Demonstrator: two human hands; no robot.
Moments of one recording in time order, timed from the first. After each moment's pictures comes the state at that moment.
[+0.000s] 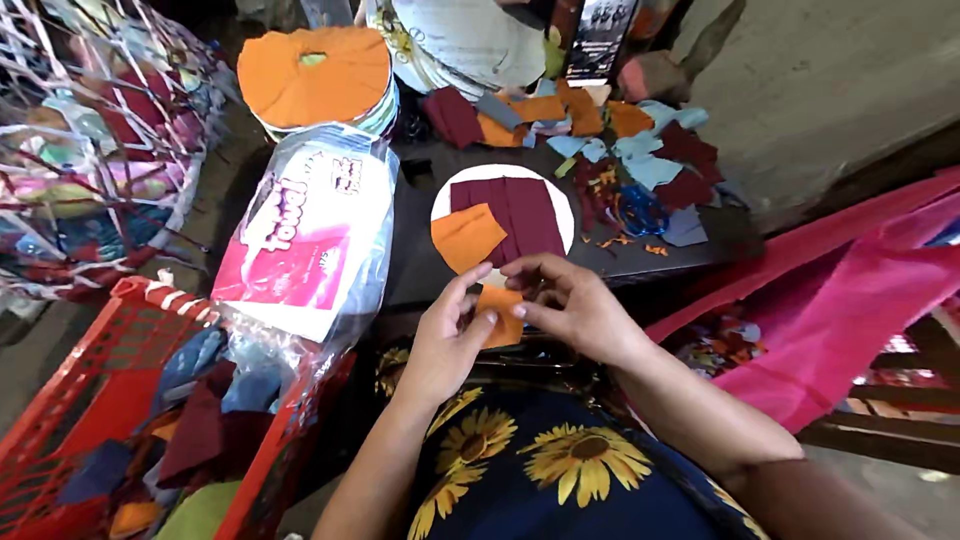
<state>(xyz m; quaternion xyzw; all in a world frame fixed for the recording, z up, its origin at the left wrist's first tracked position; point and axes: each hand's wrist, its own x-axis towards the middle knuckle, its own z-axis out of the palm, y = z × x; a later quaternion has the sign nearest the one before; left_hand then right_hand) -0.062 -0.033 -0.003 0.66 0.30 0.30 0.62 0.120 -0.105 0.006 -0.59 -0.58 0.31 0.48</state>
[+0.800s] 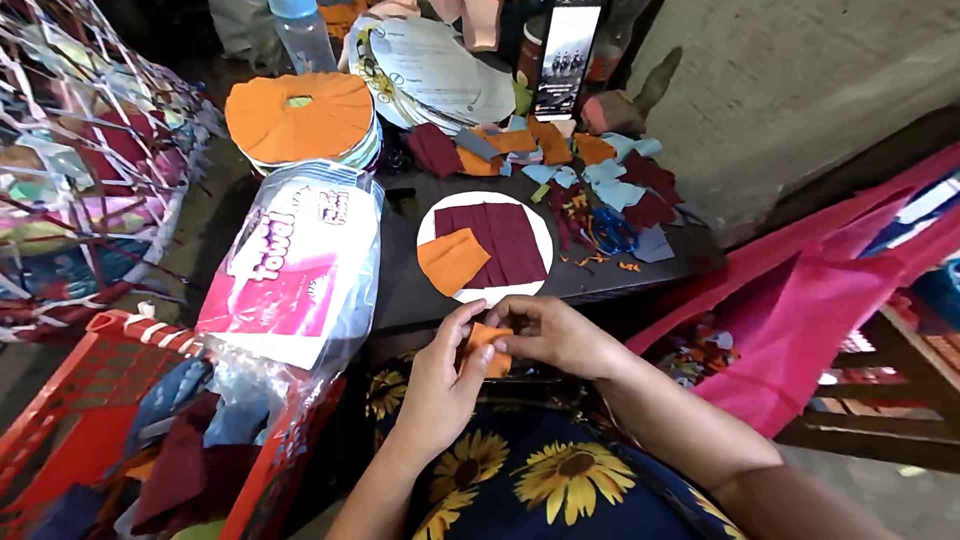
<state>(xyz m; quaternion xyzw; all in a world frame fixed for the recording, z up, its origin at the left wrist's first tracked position) -0.068 -0.044 -0.012 0.76 0.23 0.34 0.50 0.125 -0.103 0.010 -0.56 -0.57 0.44 0.41</state>
